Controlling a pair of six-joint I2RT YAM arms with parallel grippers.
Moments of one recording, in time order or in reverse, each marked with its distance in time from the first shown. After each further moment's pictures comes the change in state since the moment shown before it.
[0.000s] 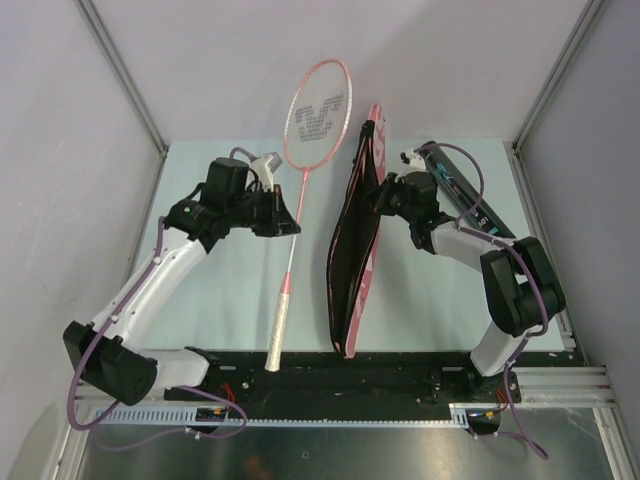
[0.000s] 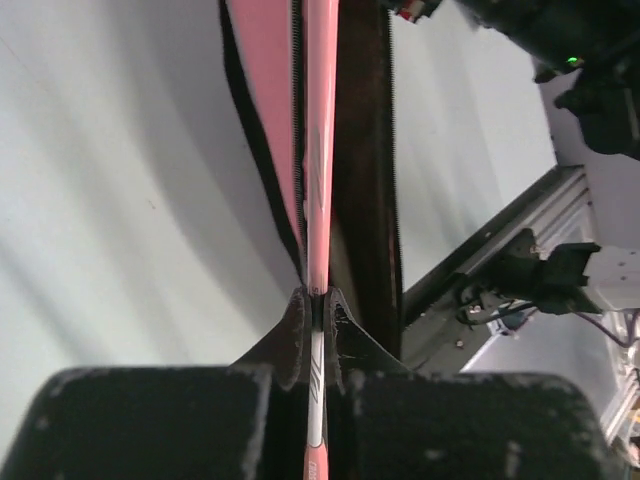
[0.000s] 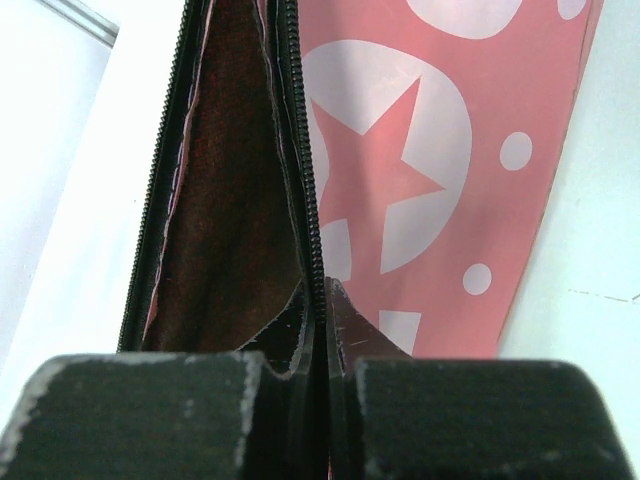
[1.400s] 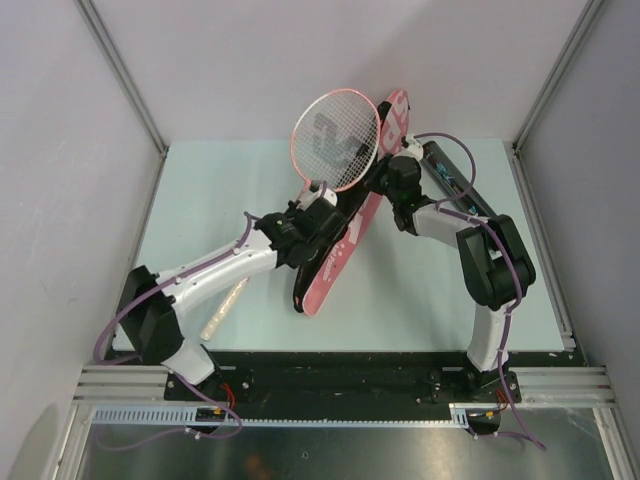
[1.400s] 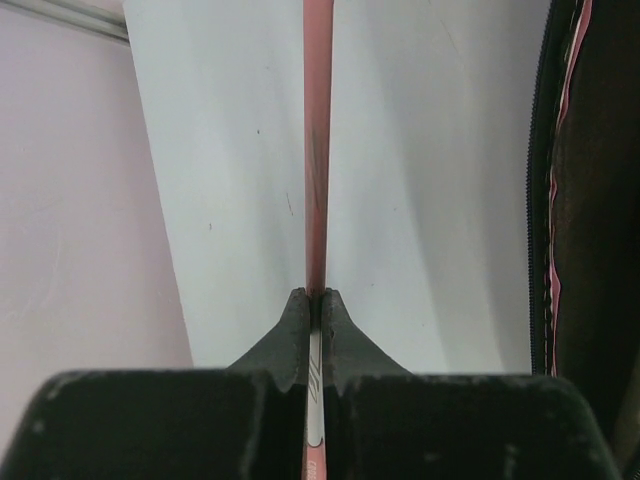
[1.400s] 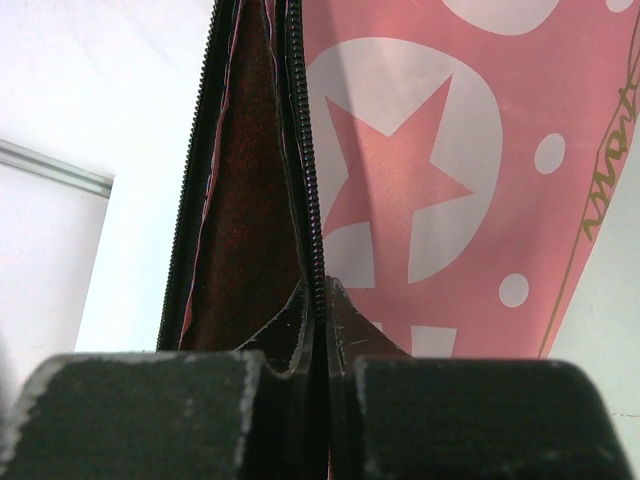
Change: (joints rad) left arm -0.451 0.257 0.040 -0.095 -1.265 0.283; right arm 0.019 0.234 0.245 0.061 0.238 0.172
